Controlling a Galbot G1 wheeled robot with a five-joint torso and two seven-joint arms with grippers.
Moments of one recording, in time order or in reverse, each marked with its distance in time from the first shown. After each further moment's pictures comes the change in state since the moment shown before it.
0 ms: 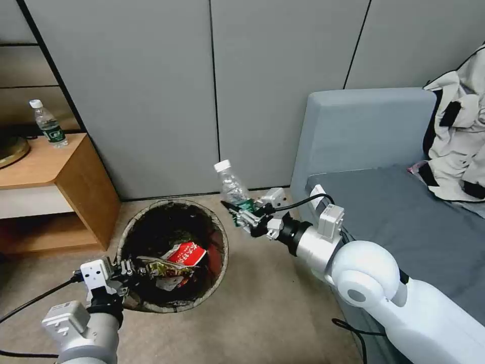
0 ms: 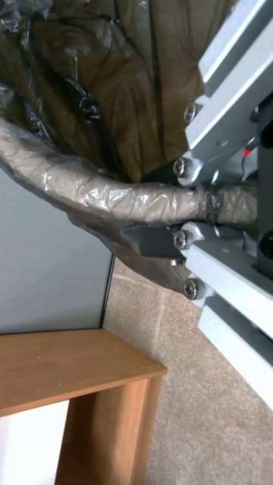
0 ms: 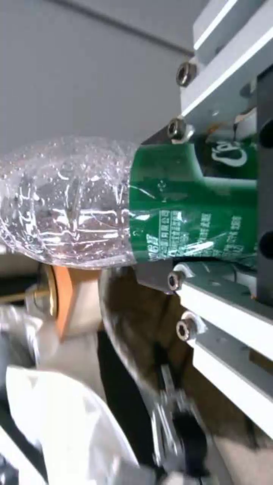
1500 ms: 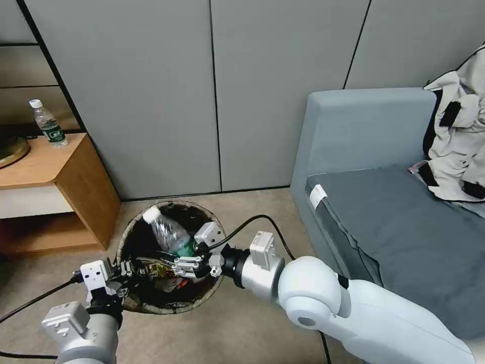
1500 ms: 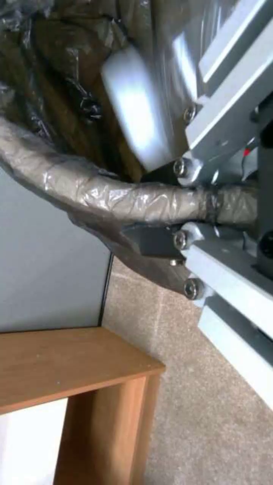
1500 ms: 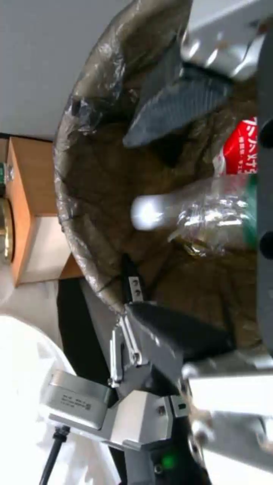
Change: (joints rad) left arm 0.004 0.000 -0.005 0.000 0.001 0.002 0.002; right arm 0.224 0.130 -0.390 -0.046 -0.013 -0.055 0.164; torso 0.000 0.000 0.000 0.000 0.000
